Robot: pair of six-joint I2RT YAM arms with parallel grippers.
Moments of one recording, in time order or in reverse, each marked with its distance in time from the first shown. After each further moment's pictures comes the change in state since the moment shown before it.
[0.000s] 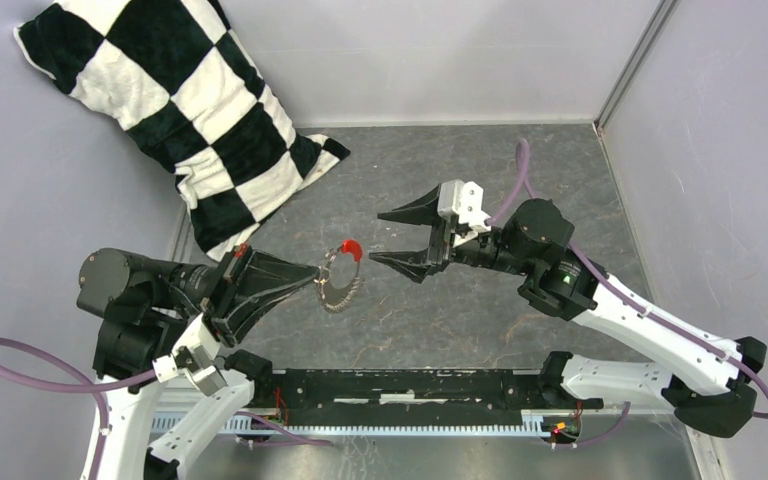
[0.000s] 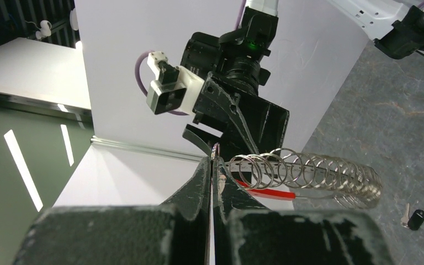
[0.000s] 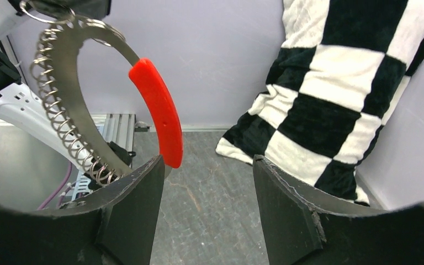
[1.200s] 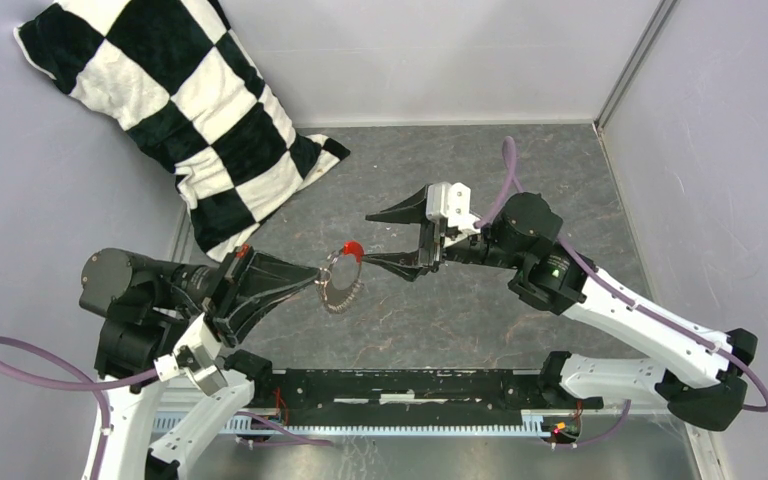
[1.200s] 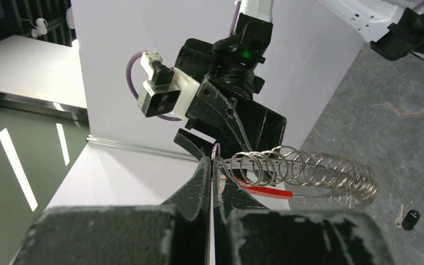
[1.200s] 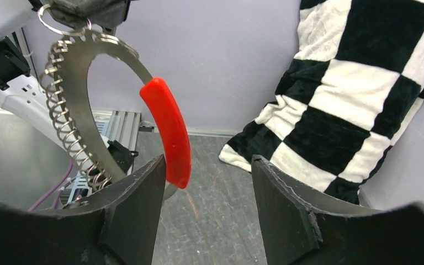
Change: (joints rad) left arm 0.005 -0.009 -0.019 -0.011 0.007 0.014; right arm 0.000 0.047 0.029 0.042 -0.071 -0.051
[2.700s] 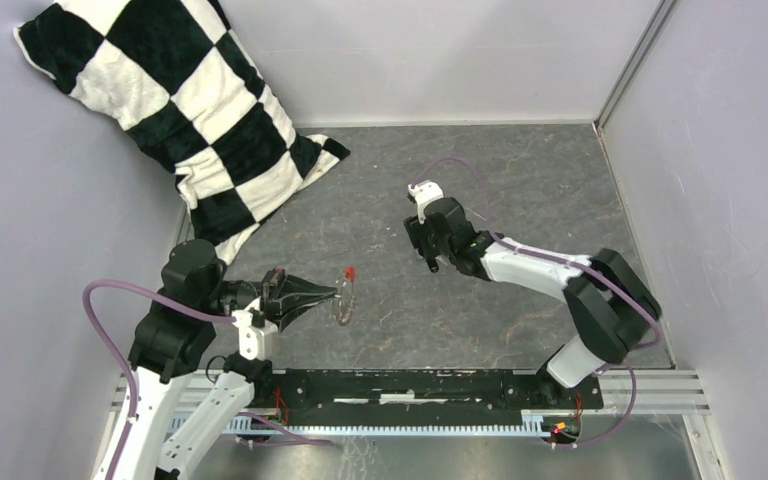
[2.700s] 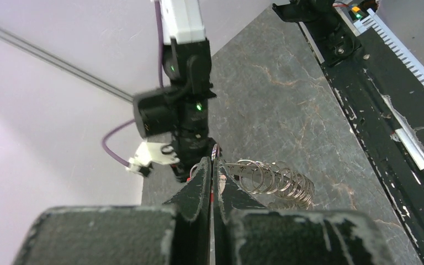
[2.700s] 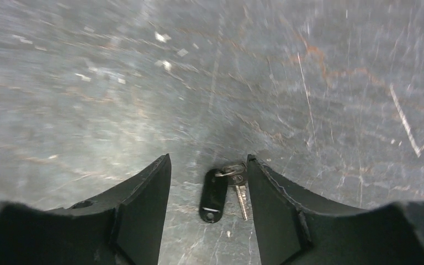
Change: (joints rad) left arm 0.000 -0.082 -0.264 -0.447 -0.170 0.027; right arm -0.286 0.547 -0.289 -0.065 0.674 0.283
